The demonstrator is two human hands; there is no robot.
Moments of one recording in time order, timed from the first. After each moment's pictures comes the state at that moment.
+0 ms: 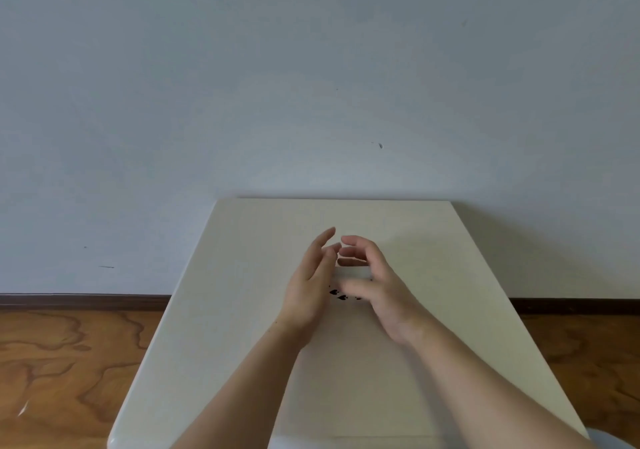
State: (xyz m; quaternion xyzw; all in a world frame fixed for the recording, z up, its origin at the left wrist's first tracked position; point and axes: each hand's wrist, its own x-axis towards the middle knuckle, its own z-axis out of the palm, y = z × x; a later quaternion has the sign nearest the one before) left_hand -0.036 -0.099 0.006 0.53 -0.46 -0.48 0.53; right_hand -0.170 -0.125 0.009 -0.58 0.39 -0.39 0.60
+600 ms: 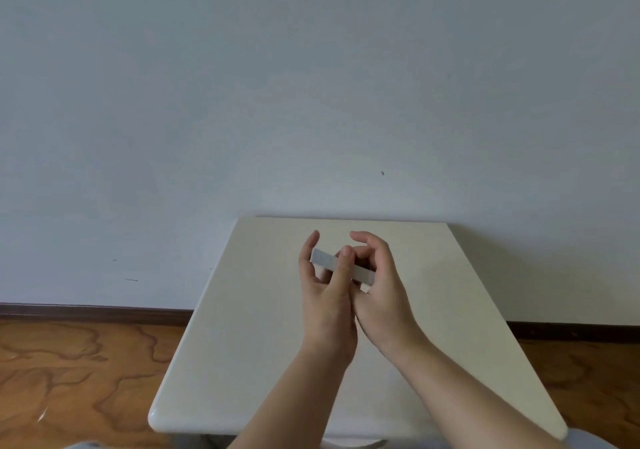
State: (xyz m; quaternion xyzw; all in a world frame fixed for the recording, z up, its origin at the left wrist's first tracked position) left_hand -0.073 -0.045 0.053 0.35 -0.25 -0.54 0.72; right_hand -0.151 -0.065 0.061 -0.65 0.36 -0.51 0.44
